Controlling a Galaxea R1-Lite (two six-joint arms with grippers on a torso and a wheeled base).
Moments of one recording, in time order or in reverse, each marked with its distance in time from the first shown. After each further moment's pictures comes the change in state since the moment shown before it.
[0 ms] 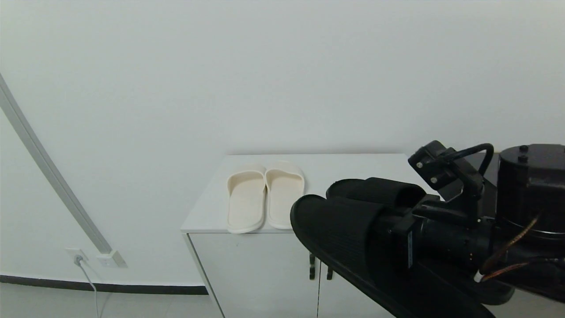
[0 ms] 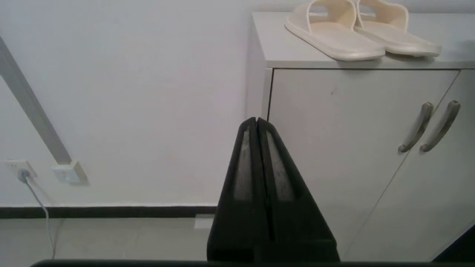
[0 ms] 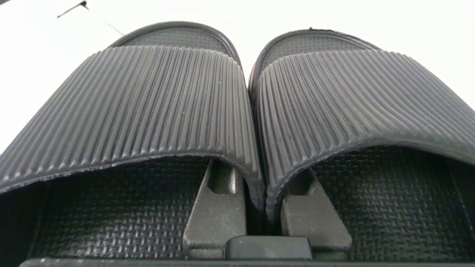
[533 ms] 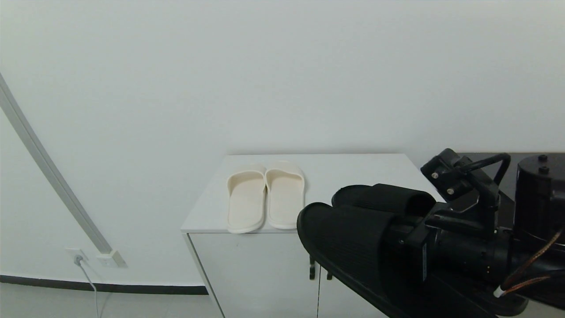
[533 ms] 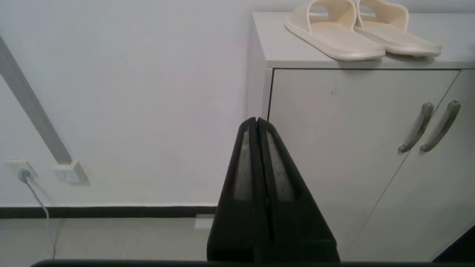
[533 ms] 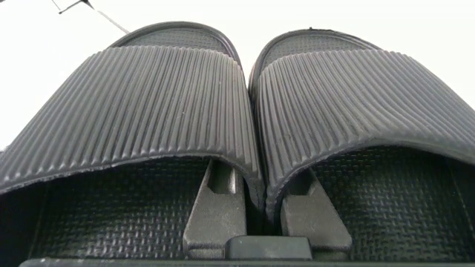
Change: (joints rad) left arm 0.000 0.000 0.000 0.000 0.000 0.000; right arm 0.002 -0.041 0.048 0.000 0.009 -0.003
